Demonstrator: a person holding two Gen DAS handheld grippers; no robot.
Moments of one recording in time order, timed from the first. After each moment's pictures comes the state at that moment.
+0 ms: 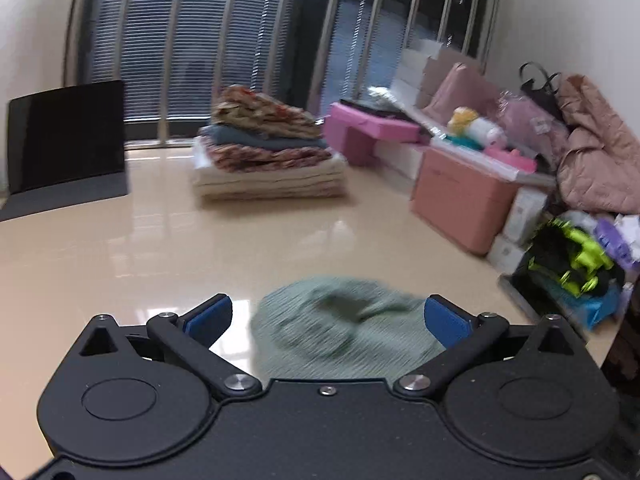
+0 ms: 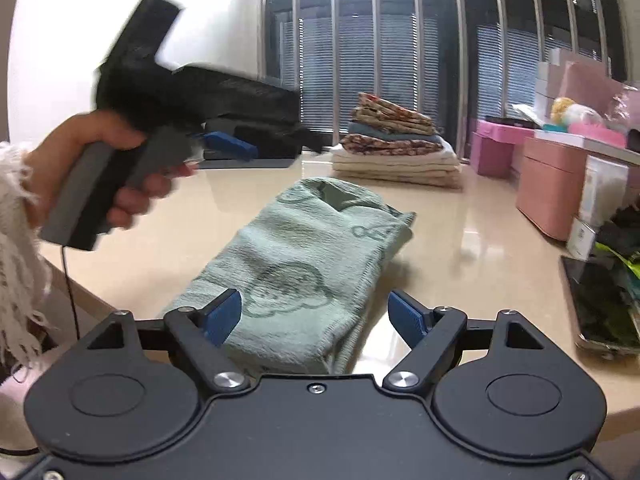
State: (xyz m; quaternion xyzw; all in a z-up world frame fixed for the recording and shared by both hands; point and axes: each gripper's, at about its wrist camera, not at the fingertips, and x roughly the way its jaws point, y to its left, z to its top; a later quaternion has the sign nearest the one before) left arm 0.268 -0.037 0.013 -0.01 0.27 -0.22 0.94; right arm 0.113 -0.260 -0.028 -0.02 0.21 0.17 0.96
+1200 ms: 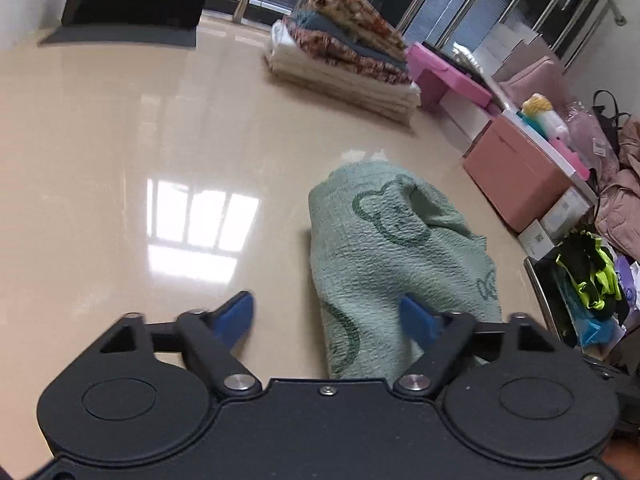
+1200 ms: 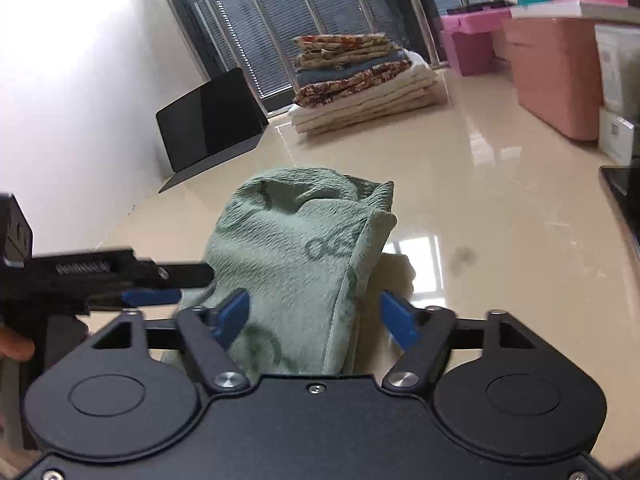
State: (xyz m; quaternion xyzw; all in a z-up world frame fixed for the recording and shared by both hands) left arm 0.282 -0.001 -0.045 -0.16 0.40 -0.17 0.89; right arm 0.220 -0.285 -0.035 0.16 0.32 0.17 0.92
